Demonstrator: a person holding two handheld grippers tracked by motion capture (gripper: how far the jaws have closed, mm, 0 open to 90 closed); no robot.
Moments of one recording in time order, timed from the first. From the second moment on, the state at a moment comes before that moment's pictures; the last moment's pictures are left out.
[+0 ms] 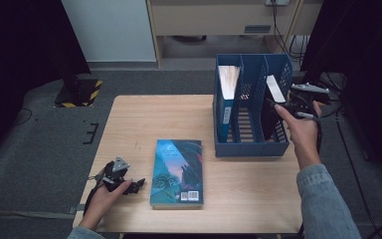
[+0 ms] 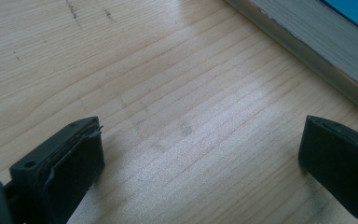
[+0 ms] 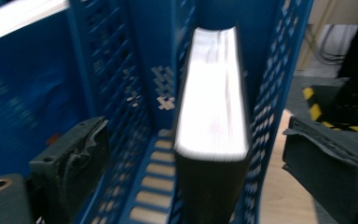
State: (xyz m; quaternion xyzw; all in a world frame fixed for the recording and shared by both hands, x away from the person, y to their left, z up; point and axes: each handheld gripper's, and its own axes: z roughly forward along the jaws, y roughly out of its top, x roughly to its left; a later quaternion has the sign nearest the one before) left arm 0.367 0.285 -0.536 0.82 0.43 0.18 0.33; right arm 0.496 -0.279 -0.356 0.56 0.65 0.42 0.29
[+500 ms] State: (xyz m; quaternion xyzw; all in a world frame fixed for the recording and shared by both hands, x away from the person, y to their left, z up) left arm 0.367 0.283 -0.537 0.82 0.44 0.18 0.33; right arm 0.428 -0.259 -0.405 0.52 0.68 0.43 0.27
